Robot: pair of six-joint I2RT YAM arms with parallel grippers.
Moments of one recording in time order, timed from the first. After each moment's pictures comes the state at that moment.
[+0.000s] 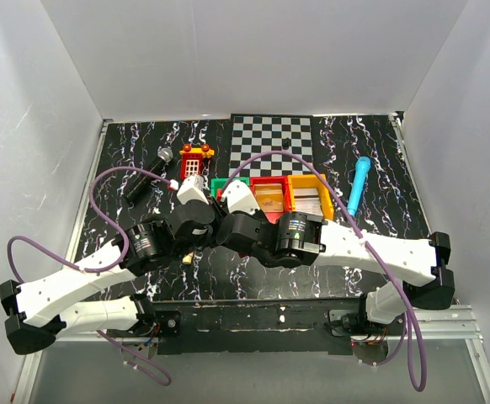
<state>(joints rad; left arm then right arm) -1.09 0.99 1.06 -0.64 -0.37 -1.19 1.42 1.51 1.60 -1.08 0.68 0.52</state>
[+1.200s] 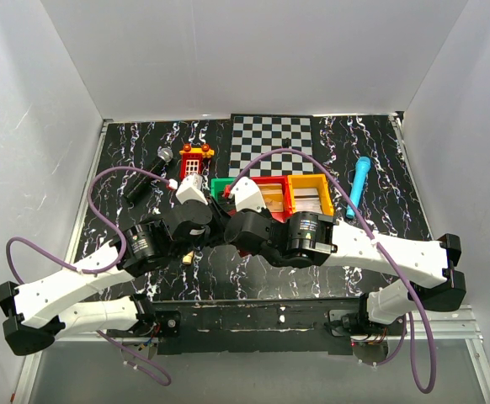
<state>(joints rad) -1.09 0.98 1.06 -0.63 -0.38 -1.18 1.41 1.45 1.57 -1.05 0.67 0.55</state>
